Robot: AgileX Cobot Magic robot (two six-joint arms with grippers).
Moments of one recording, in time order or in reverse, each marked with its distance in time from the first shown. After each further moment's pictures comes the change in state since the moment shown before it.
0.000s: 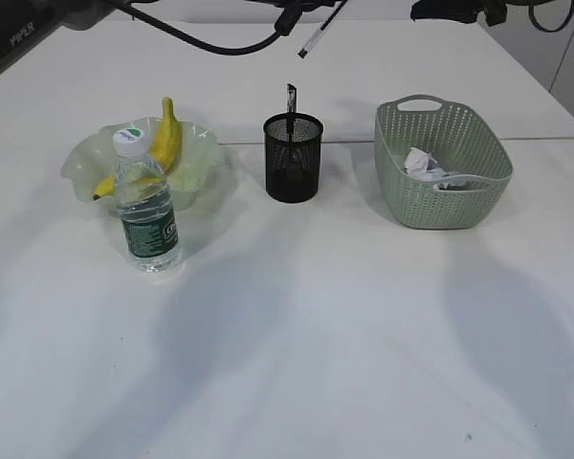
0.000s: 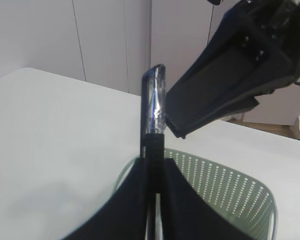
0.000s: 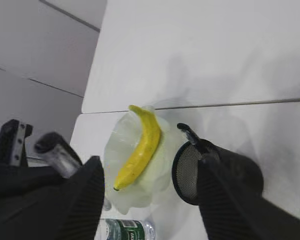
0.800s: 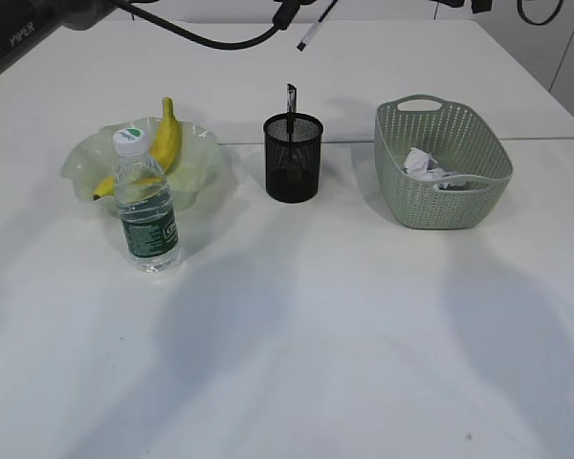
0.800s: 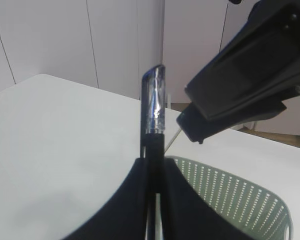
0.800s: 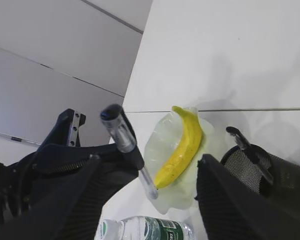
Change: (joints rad) left arm 0.000 0.000 0.000 -0.006 -0.050 0.000; right arm 0.000 0.000 0.000 0.167 0.024 -0.063
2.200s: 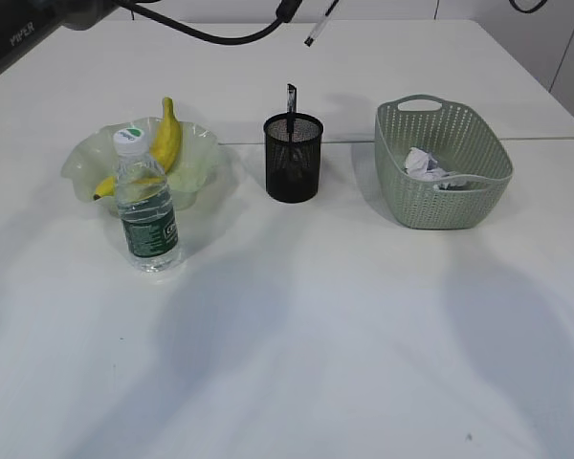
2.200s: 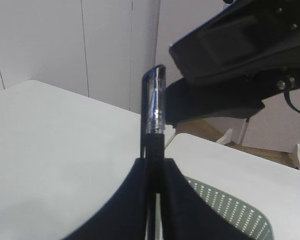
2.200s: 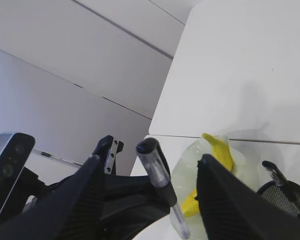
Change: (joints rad) left arm 0.000 0.000 0.000 -0.073 -0.002 0.002; right arm 0.000 0.000 0.000 0.144 -0.057 -0.081
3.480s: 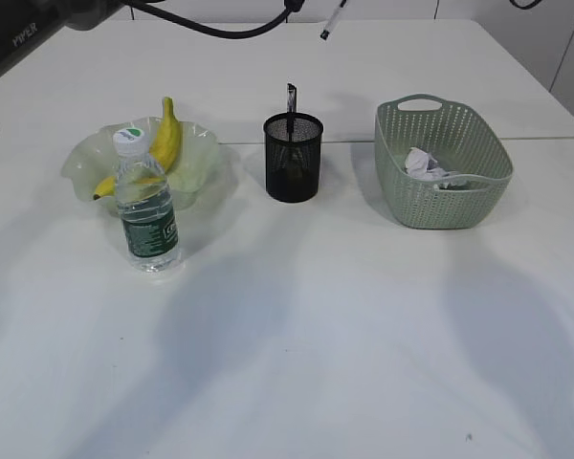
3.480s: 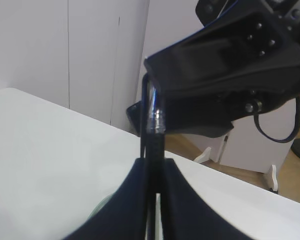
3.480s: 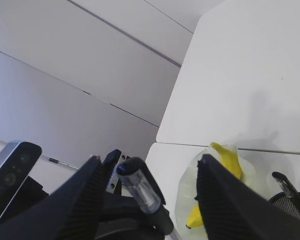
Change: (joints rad) left arm -0.006 0.000 0.000 -0.108 0.011 0.000; right arm 0.000 0.000 0.000 0.042 -0.019 -0.022
